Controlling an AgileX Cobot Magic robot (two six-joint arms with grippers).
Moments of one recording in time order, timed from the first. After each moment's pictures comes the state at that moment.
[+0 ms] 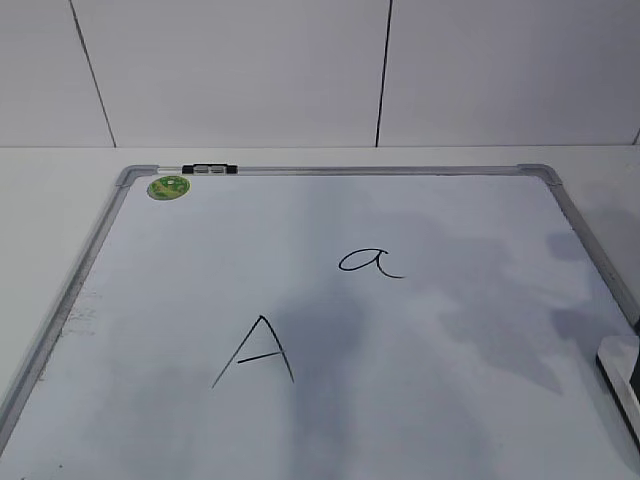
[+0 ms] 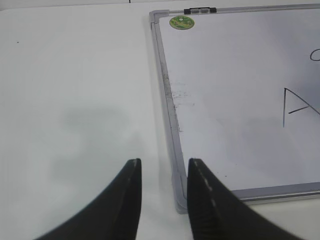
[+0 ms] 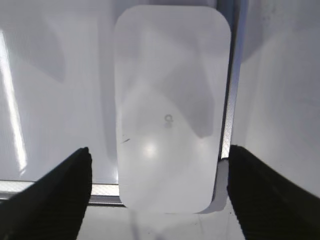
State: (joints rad) left arm 0.01 0.01 -0.50 -0.17 1.11 0.09; right arm 0.03 1.39 -0.80 0.04 1.01 -0.04
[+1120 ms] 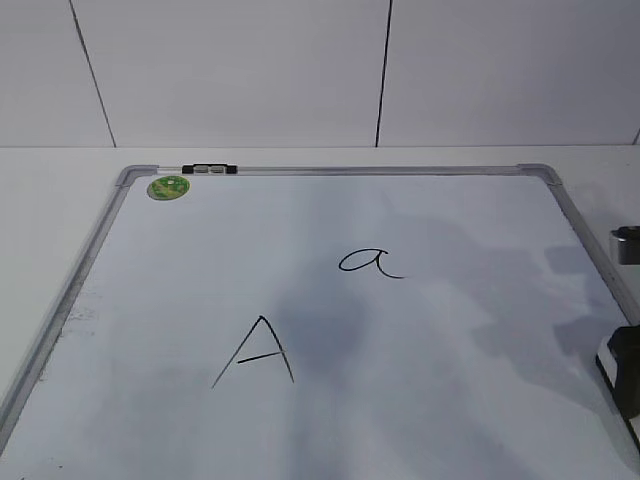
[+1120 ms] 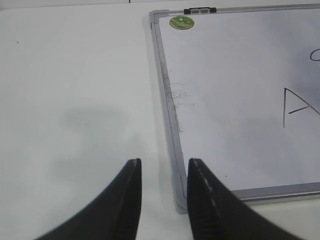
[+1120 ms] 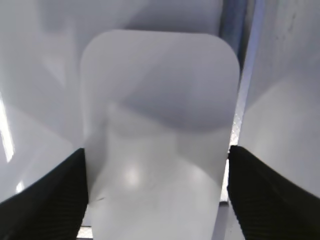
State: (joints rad) left arm 0.01 0.01 -0.50 -0.17 1.11 0.09; right arm 0.03 1.55 -0.81 -0.01 0.93 -0.05
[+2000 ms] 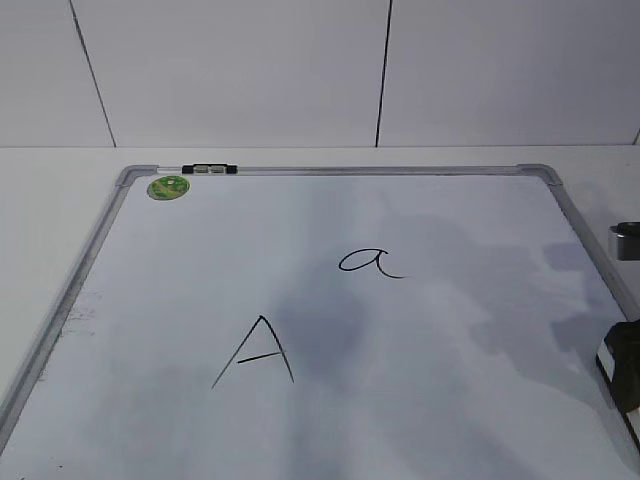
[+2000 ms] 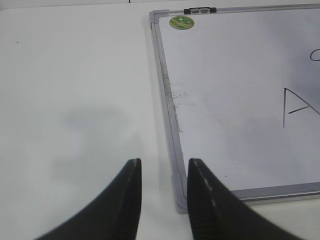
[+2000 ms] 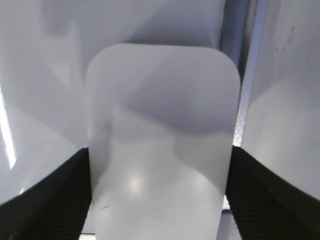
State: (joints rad) left arm 0.01 0.01 -0.50 -0.17 1.11 0.09; right arm 0.03 1.55 -0.81 0.00 0.90 -0.05
